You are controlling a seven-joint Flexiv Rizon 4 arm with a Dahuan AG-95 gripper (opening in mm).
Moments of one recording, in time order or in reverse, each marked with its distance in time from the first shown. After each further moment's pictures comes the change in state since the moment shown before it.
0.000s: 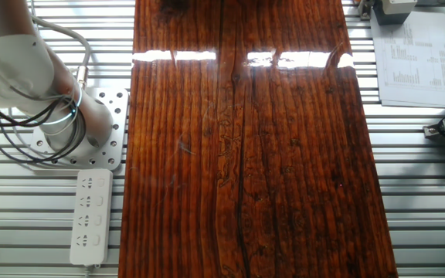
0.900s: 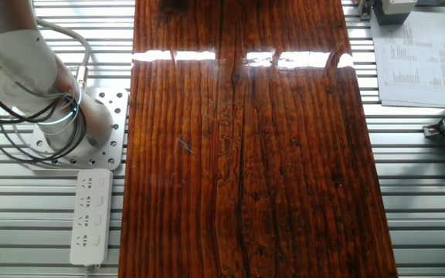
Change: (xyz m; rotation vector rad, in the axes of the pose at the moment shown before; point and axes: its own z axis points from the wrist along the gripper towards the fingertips) arm 0.001 0.007 0.000 -0.003 0.002 -0.003
